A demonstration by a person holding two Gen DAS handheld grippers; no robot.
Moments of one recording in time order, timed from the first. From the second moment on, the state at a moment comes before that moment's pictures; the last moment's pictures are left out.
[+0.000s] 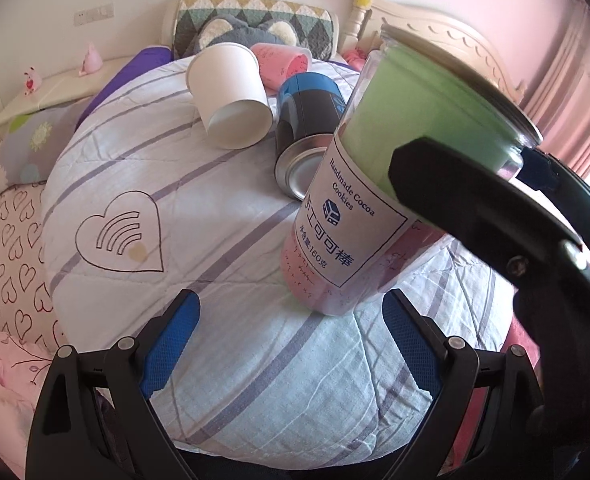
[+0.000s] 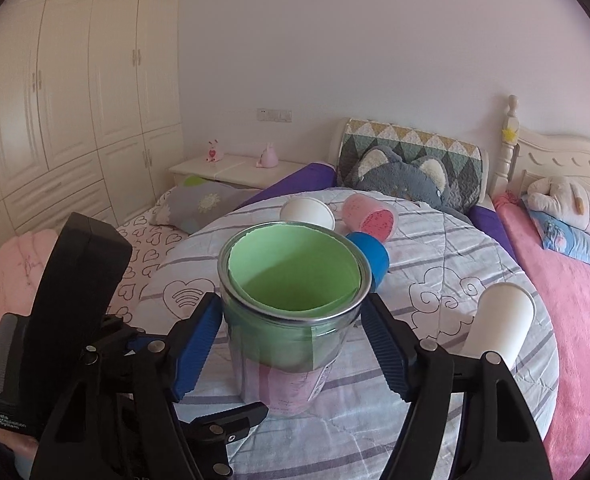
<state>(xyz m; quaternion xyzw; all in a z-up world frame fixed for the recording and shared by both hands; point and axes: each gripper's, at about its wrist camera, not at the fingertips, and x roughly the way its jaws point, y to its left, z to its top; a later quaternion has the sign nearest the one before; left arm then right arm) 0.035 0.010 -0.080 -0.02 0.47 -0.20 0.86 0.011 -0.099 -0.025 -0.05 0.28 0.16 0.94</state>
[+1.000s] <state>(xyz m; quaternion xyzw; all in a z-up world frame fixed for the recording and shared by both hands) -0.012 -0.008 -0.040 -0.01 0.43 -0.21 0.88 -0.027 -0.133 0.001 0.03 0.26 0.17 0.95</state>
